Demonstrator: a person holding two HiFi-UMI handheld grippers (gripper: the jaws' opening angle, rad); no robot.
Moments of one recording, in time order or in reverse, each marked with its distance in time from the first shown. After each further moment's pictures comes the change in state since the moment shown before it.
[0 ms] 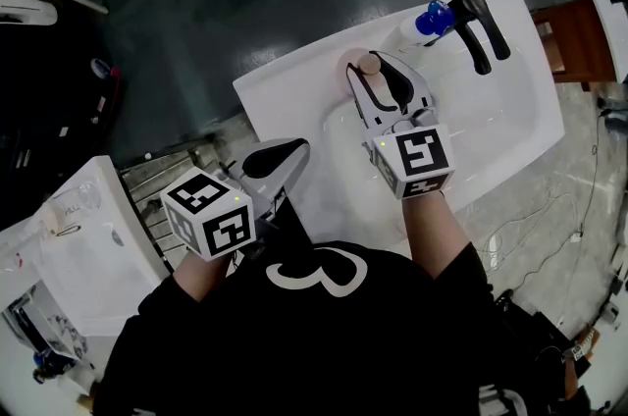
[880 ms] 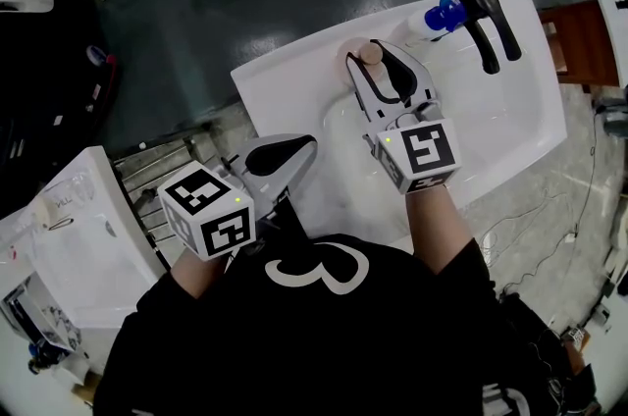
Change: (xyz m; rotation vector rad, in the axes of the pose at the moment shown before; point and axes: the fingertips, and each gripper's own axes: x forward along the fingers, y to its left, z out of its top) left arm 0.006 -0.008 -0.002 0.012 -0.003 -0.053; right arm 0.007 0.003 0.000 -0.007 -0.037 0.045
